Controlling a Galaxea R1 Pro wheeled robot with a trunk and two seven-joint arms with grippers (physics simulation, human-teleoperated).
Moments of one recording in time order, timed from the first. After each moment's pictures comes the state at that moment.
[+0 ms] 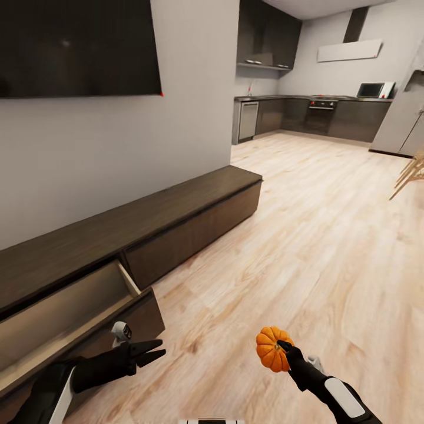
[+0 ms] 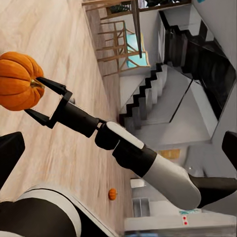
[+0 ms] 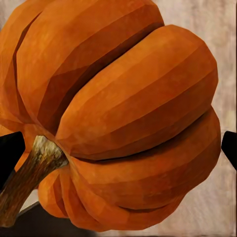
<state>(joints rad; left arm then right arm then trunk) -0.24 0.11 0.24 -1.18 0.19 1.05 -1.46 -0.42 -0.13 -0.01 -0.53 -1.25 0.34 0.13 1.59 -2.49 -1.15</state>
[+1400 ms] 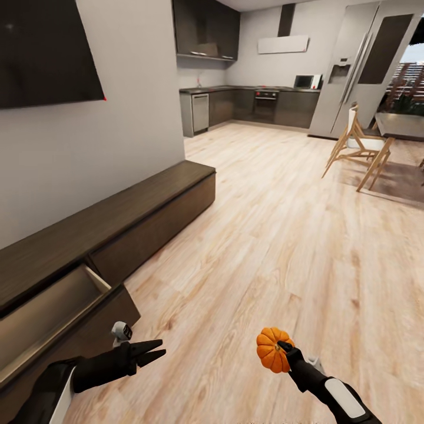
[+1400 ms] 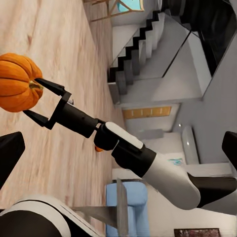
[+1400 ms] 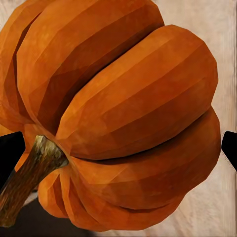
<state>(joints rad) -0.24 0.11 0.23 -1.18 0.19 1.04 -1.46 -0.42 -0.13 -0.01 -0.53 -1.26 0.35 0.13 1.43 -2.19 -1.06</state>
